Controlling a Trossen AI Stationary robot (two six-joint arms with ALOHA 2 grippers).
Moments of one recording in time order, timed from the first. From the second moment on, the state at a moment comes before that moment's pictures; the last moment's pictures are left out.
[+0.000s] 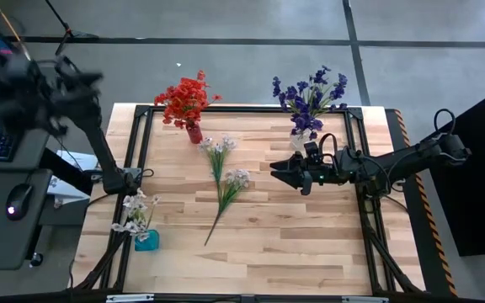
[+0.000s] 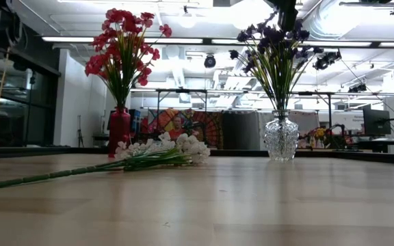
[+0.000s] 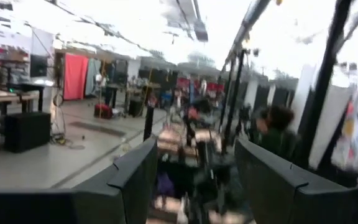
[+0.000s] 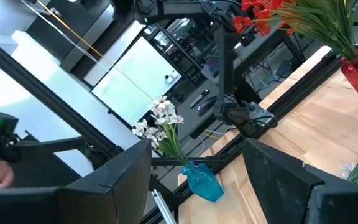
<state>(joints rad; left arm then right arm) -1.26 0.76 1.47 0.47 -1.38 0.98 0.19 1.11 0.69 0.49 0.22 0.76</state>
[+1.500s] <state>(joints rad) -1.26 1.58 2.35 -0.05 -0.59 1.47 0.19 1.11 0.69 0.40 0.20 0.78</state>
